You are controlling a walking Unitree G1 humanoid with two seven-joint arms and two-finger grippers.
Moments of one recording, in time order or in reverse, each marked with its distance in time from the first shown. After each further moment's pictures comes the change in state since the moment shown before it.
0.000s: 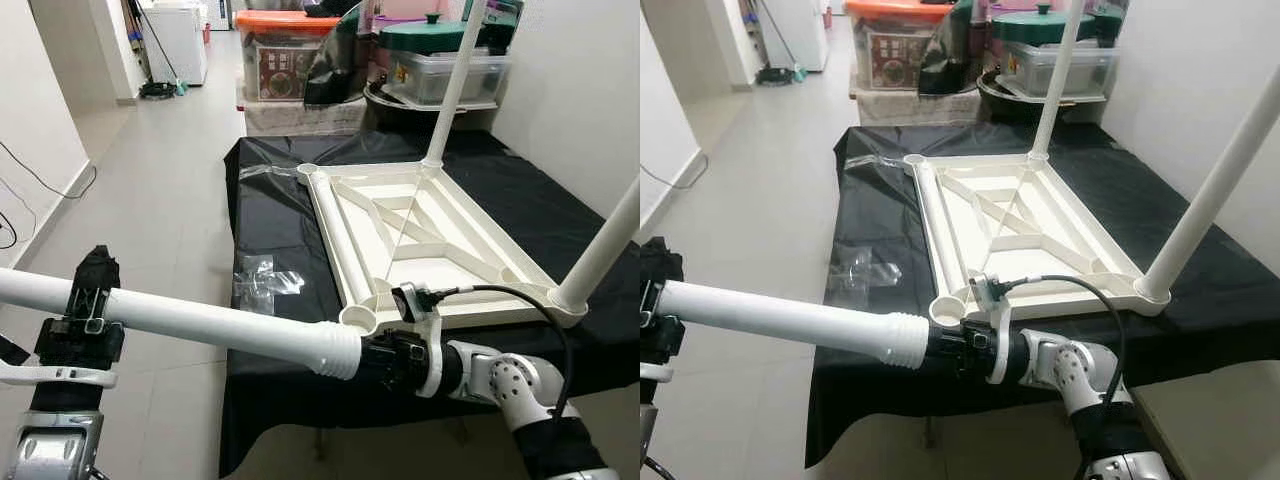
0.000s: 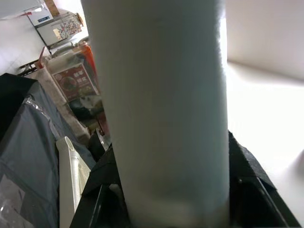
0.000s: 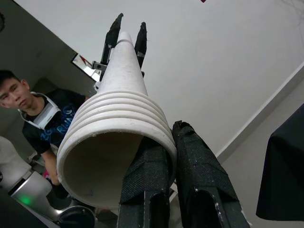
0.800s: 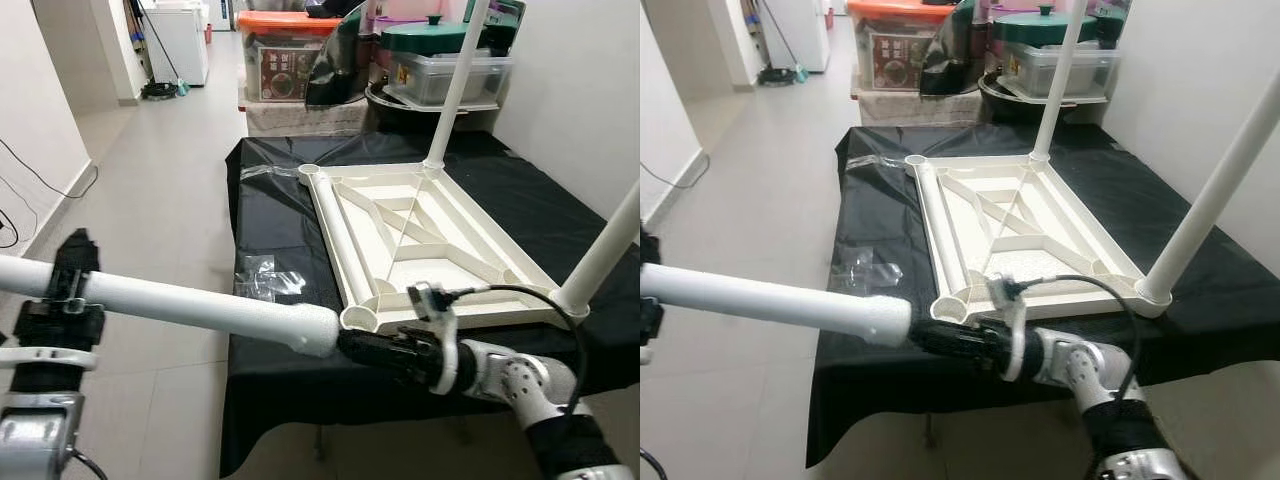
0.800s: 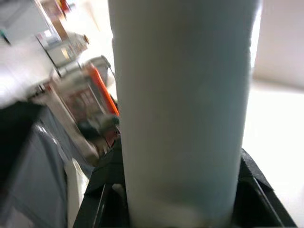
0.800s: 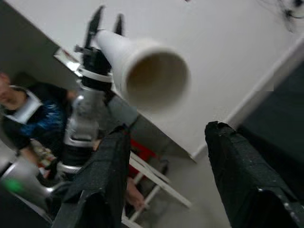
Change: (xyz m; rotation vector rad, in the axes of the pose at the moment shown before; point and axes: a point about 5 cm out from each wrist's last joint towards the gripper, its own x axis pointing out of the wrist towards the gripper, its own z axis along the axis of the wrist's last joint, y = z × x) left arm 0.012 -0.005 0.030 0.054 -0.084 0.015; right arm -0.035 -0.008 0.003 -0.049 0.022 -0.082
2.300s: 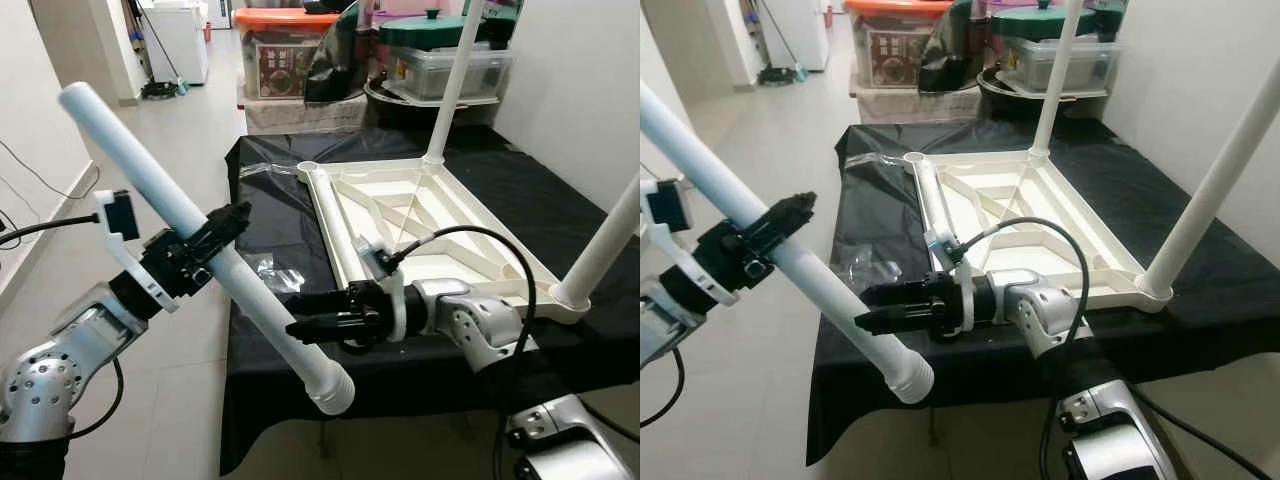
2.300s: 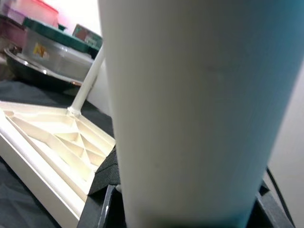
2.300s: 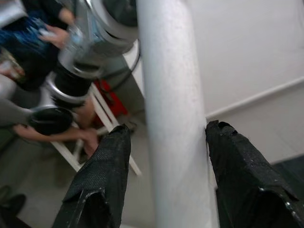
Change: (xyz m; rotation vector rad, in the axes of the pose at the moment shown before) left arm 0.066 -0.025 -0.082 0.279 0.746 -0.493; right arm 0.091 0.021 0.050 -0.454 0.235 0.119
